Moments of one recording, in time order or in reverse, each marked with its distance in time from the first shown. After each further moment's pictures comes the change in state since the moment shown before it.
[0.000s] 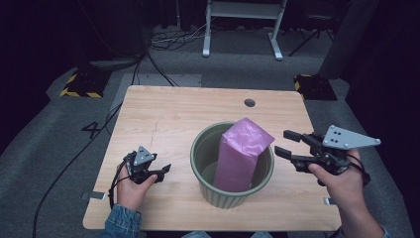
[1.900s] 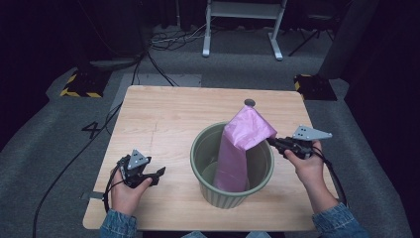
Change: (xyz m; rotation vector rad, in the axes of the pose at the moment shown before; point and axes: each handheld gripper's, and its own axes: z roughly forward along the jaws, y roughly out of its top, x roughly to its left) left arm 0.003 -0.010 -0.013 0.009 0.026 -0.018; right arm -0.074 -0.099 0.079 0.067 -0.037 0.071
